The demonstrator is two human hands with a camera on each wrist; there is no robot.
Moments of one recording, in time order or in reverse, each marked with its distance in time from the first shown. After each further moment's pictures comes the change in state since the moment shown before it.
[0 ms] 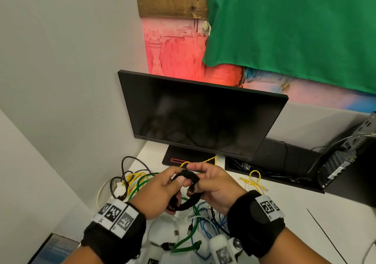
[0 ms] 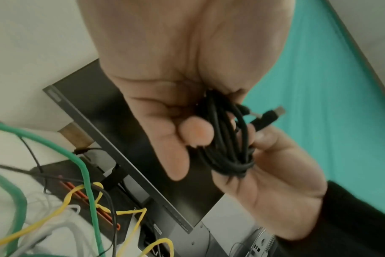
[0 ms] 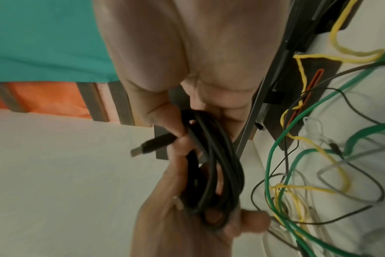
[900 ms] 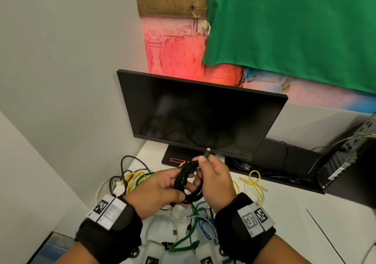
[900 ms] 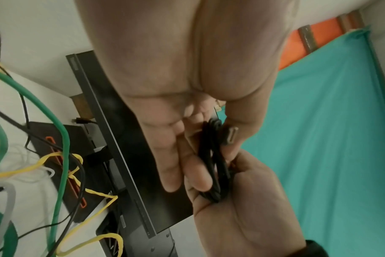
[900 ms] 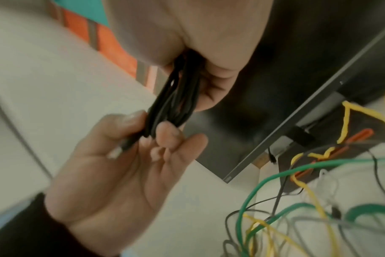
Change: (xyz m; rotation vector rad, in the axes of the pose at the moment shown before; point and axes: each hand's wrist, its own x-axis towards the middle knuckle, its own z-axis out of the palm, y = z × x) left_hand 0.000 0.008 0.001 -0.404 -0.224 0.005; right_hand -0.005 -0.003 0.024 -0.427 0.445 -0.348
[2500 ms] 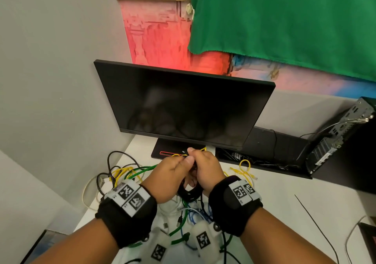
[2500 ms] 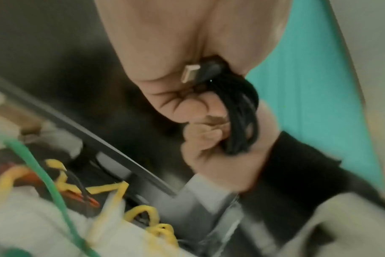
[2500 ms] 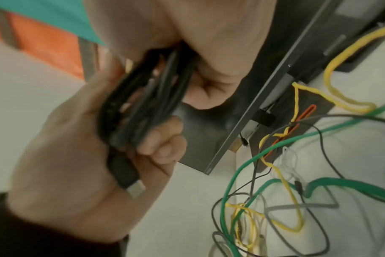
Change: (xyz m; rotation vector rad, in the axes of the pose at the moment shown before) left_hand 0.049 -0.003 0.031 0.515 0.163 0.238; right_hand 0.034 0.029 -0.017 0.061 -0.145 0.160
